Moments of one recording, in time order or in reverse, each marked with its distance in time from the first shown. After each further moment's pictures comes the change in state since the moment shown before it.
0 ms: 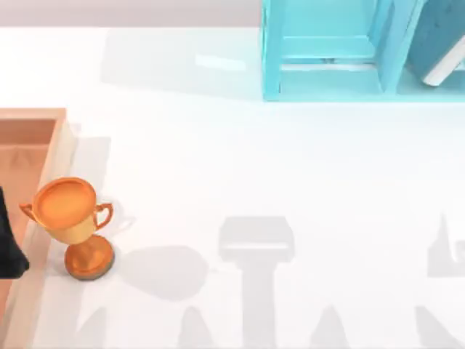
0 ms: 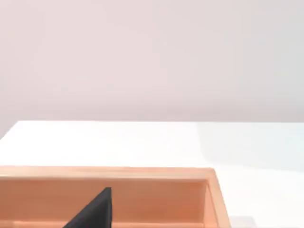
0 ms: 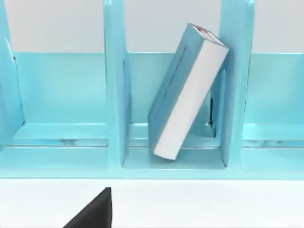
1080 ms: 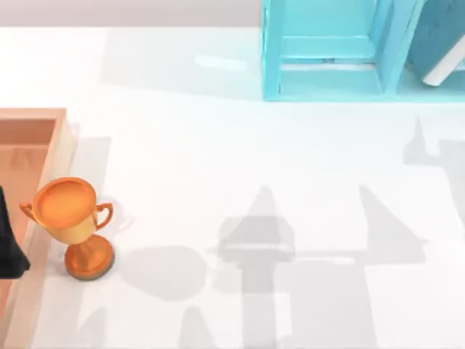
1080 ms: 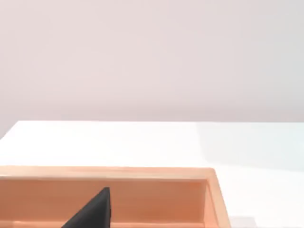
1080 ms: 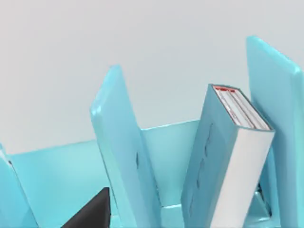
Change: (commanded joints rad) left arm 0.000 0.000 0.000 0.000 0.000 0.000; right arm -0.038 1.241 0.445 0.802 -0.030 0.233
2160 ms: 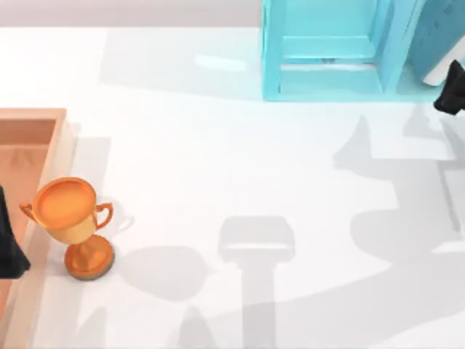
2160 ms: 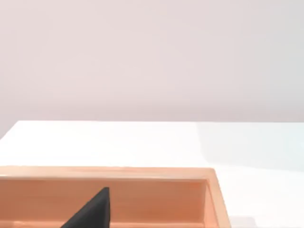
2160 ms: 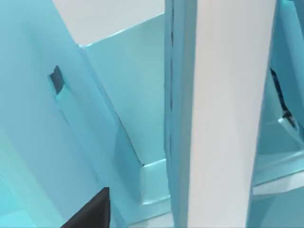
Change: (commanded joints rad) left arm 0.000 0.000 0.000 0.000 0.000 0.000; right arm -0.028 0.979 0.333 0.617 -0.022 0.174
